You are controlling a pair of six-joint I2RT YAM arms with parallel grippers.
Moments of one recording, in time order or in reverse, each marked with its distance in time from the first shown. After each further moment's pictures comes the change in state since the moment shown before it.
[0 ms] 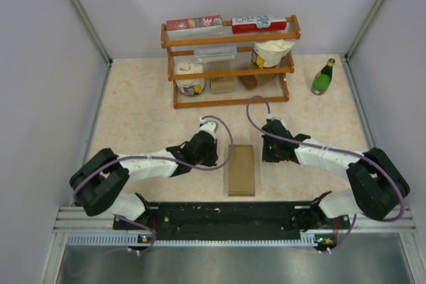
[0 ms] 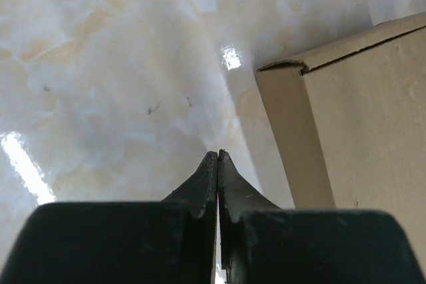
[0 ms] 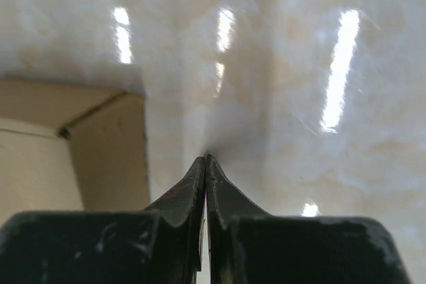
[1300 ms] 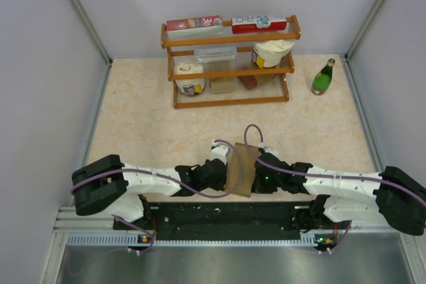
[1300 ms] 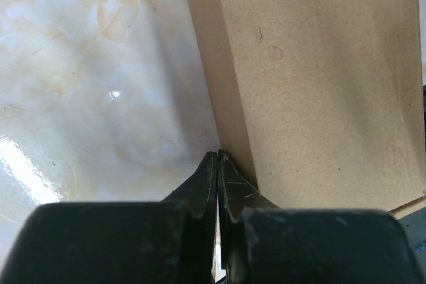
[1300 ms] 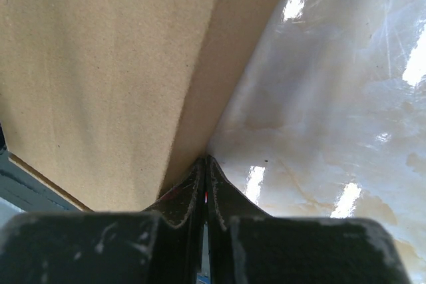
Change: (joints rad) left arm -0.317 0.013 -0.063 0.037 -0.089 -0.144; right arm 0.401 -0.211 -0.196 0.050 -0.083 0.346
